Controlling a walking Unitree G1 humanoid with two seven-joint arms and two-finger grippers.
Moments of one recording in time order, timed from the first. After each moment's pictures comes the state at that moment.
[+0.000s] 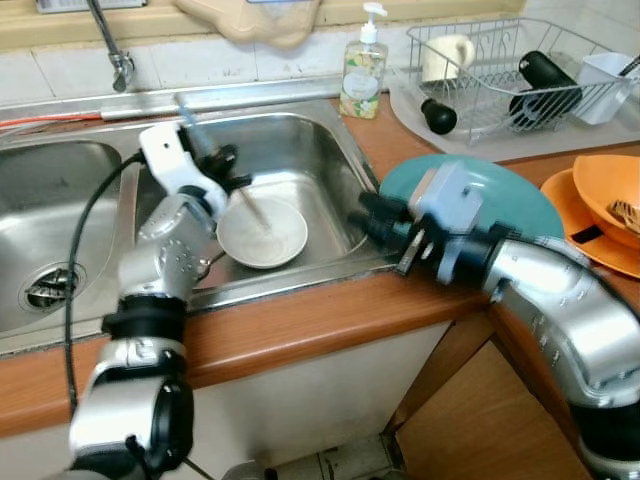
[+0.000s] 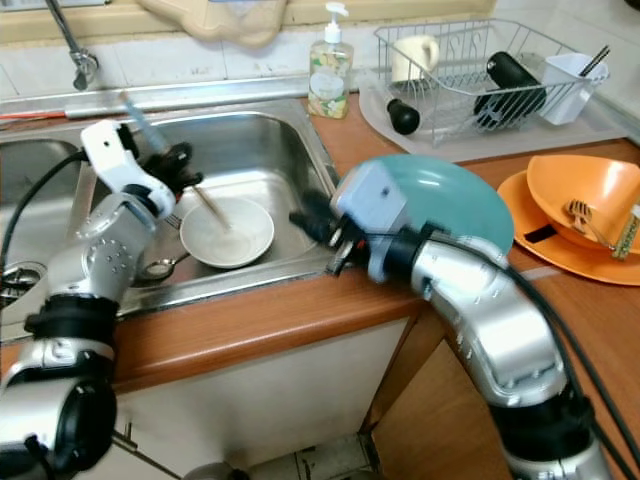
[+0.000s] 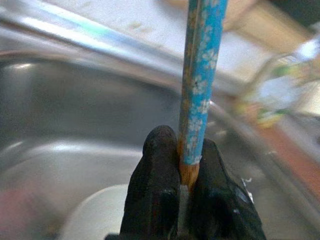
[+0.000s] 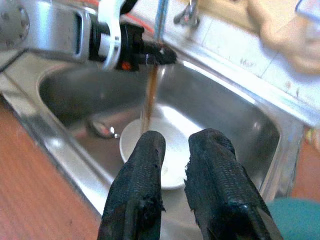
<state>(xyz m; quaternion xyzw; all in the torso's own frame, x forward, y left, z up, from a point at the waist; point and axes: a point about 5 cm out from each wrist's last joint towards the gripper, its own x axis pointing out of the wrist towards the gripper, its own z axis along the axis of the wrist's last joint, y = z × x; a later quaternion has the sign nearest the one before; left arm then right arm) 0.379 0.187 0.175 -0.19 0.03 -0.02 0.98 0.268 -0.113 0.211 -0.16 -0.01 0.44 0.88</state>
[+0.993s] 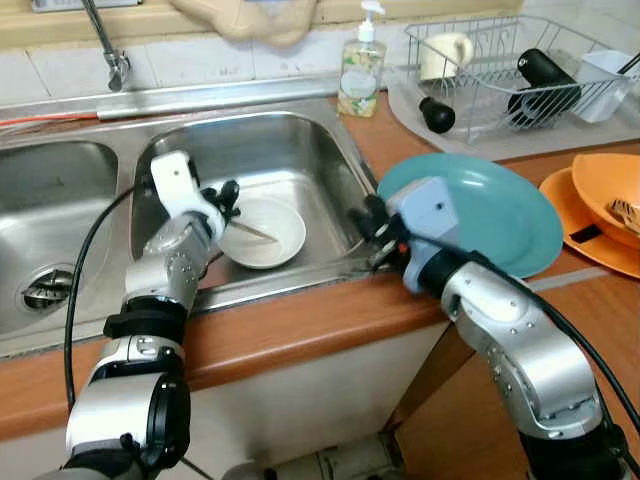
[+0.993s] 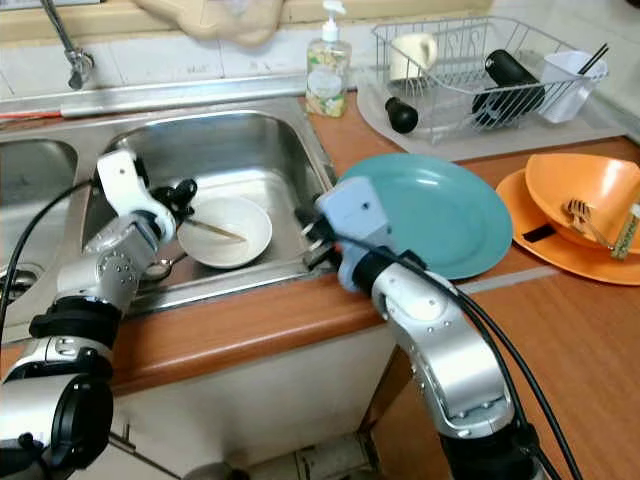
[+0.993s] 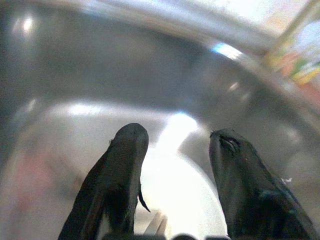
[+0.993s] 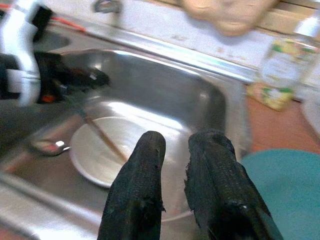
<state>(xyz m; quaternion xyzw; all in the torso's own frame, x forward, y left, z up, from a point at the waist) 0.379 0.184 0.154 -0.15 0.07 -0.03 0.99 0.269 -0.098 0.197 -0.09 0.01 0.27 0.96</state>
